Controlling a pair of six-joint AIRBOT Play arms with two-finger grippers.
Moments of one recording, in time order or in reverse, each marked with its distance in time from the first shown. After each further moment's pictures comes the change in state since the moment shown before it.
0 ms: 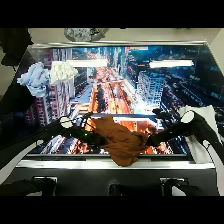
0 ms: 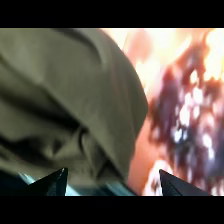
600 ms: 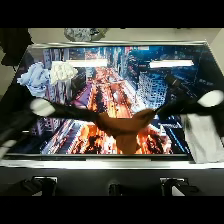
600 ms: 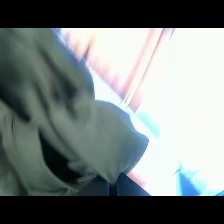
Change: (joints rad) left arm 0.017 0.266 0.373 0.278 -0.002 -0.075; right arm 0.000 0.166 0.386 0.092 -0.064 -0.105
